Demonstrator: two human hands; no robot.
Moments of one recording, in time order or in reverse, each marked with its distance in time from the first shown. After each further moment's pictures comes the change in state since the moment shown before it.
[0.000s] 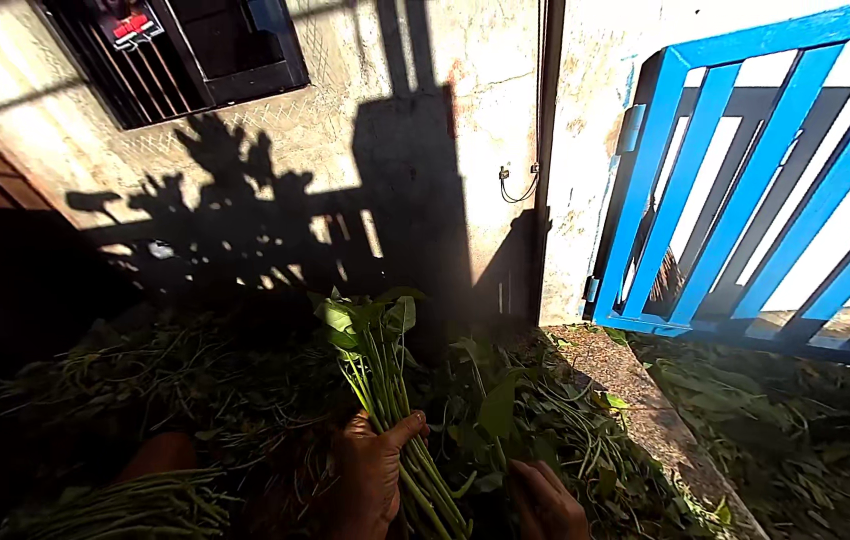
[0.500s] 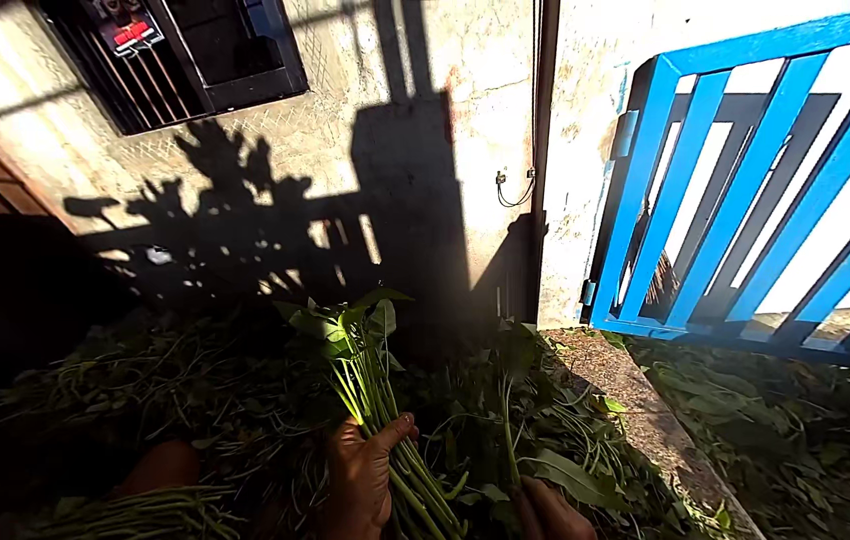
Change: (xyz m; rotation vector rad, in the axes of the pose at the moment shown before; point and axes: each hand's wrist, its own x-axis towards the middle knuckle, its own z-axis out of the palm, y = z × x) left_hand 0.003 0.002 -0.006 -0.015 0.016 0.023; right_hand -0.006 -0.022 -0.018 0.008 0.022 -0.045
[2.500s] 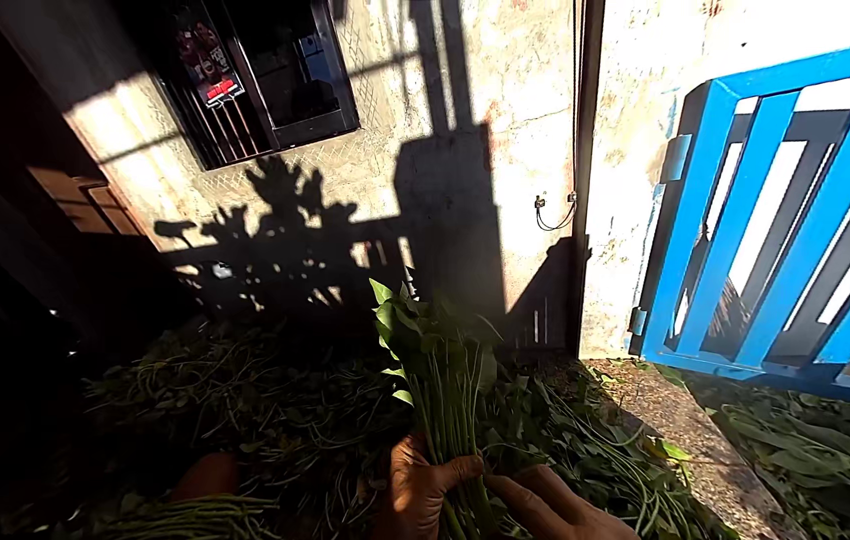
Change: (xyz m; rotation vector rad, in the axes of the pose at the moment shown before) left_hand -0.007 0.004 -0.003 -0.103 -0.350 0.028; right_hand 0.063 -0.120 -0.060 -0.088 -0.423 -0.317
